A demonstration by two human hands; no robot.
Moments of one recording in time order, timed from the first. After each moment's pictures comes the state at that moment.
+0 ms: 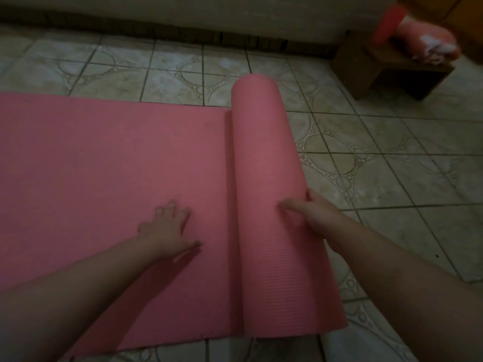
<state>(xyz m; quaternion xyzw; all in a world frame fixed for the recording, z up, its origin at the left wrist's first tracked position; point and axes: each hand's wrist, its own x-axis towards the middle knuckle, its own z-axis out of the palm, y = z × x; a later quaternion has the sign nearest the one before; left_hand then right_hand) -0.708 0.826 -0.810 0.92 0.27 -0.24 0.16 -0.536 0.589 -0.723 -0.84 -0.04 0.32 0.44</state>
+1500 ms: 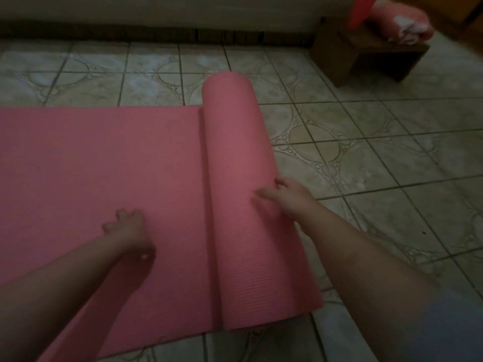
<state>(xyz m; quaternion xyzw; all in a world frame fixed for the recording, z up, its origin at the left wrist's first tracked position) -0.709 0.854 -0.789 0.87 0.38 -0.31 0.09 -0.536 0.605 -0.725 -0.86 -0.06 0.29 0.42</state>
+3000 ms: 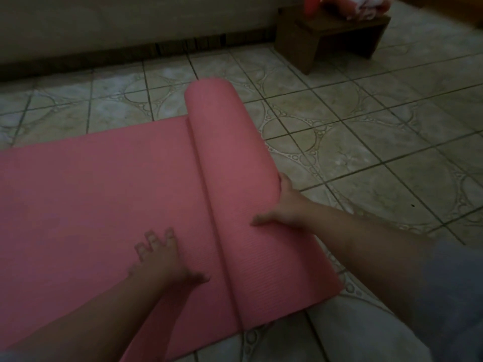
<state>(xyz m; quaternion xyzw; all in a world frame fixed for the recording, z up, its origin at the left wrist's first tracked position) -0.677 0.767 -0.822 0.89 0.33 -0.30 0.11 -0.512 0.550 -0.749 -0.88 -0.08 0.32 0.34</state>
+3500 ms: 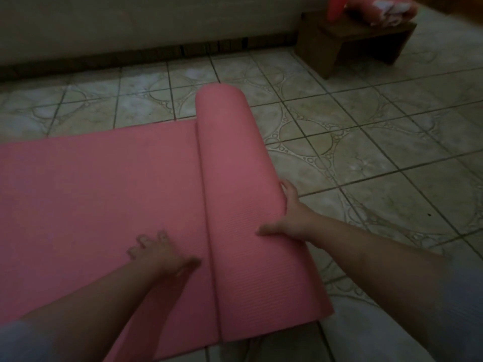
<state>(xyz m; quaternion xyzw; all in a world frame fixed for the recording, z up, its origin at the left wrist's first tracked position) -0.697 0.785 -0.797 0.84 0.41 -0.34 0.10 -0.540 0.554 -0.759 -0.83 -0.13 0.35 0.42</state>
